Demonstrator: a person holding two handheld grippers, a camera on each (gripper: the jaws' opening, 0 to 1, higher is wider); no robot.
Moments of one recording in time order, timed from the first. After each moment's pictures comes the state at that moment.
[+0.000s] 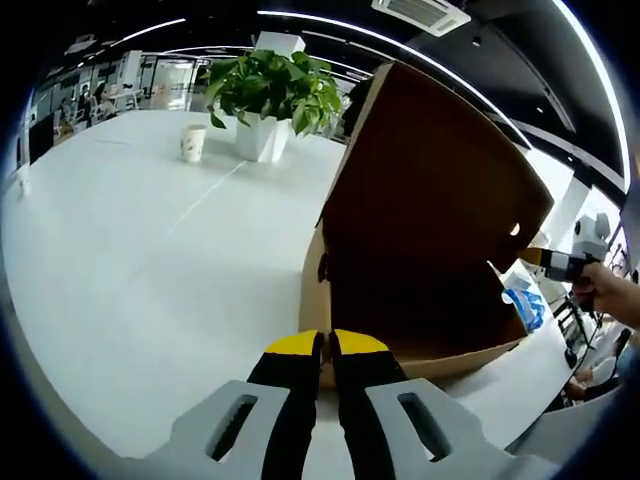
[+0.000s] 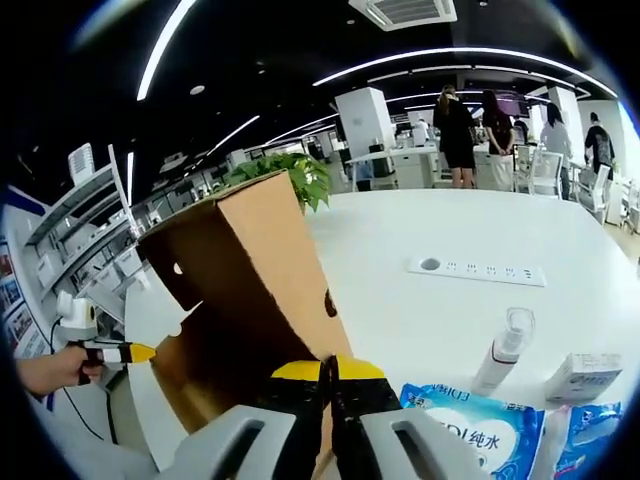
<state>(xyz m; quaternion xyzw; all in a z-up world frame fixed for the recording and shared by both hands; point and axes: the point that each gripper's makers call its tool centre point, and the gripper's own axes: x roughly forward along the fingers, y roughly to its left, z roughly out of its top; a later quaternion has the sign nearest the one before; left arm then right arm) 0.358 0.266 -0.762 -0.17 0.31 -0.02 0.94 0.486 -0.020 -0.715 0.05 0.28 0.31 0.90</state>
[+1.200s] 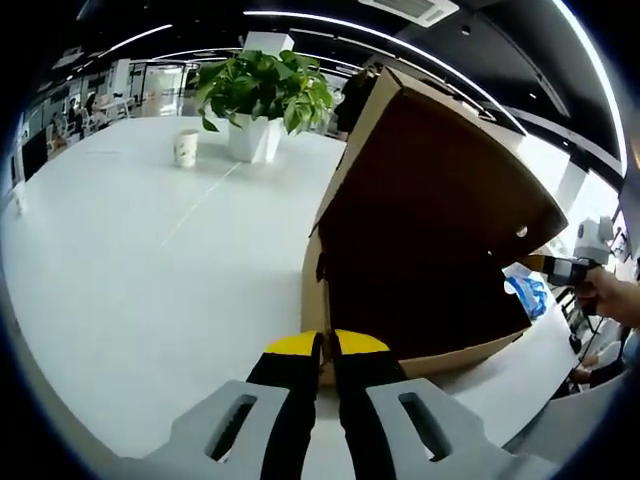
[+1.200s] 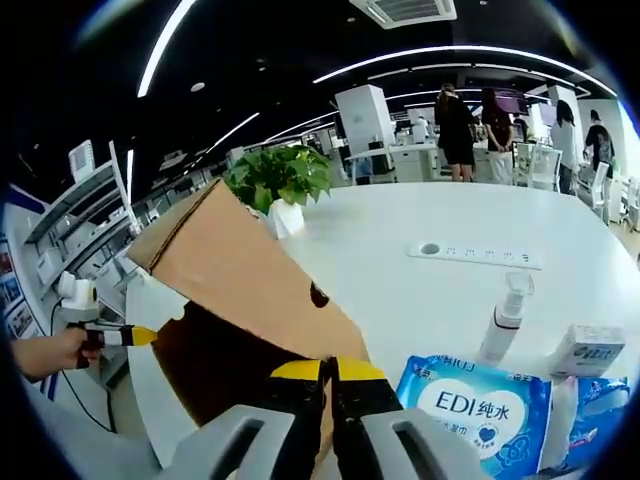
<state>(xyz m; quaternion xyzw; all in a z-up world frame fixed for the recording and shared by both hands) 0.358 0.265 -0.761 -0.15 0.32 -0.04 0.94 0.460 -0.024 -0.732 0.06 0.29 0.31 0.90</state>
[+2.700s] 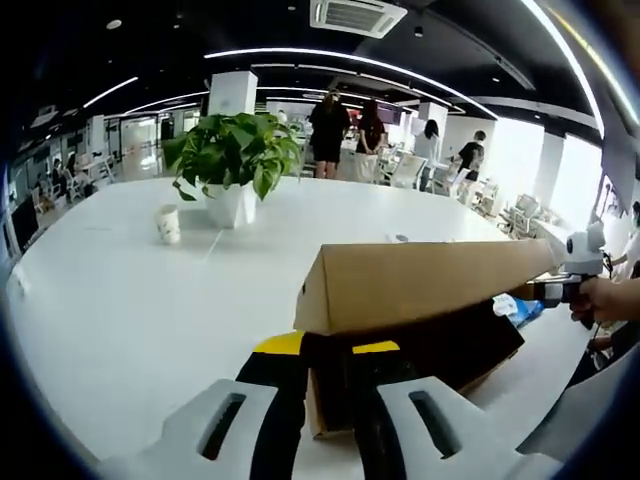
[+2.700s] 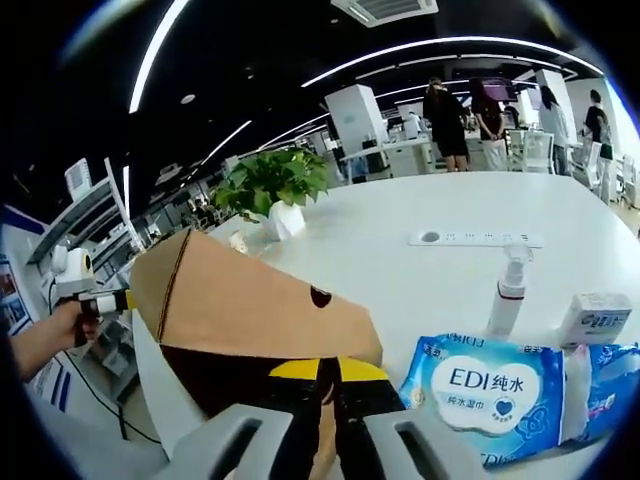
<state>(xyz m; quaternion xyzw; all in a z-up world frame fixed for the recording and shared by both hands) 0.396 0.271 -0.695 -0.06 0.25 -0.07 0.96 0.446 -0.022 -0.738 0.09 0.29 0.31 0.90</state>
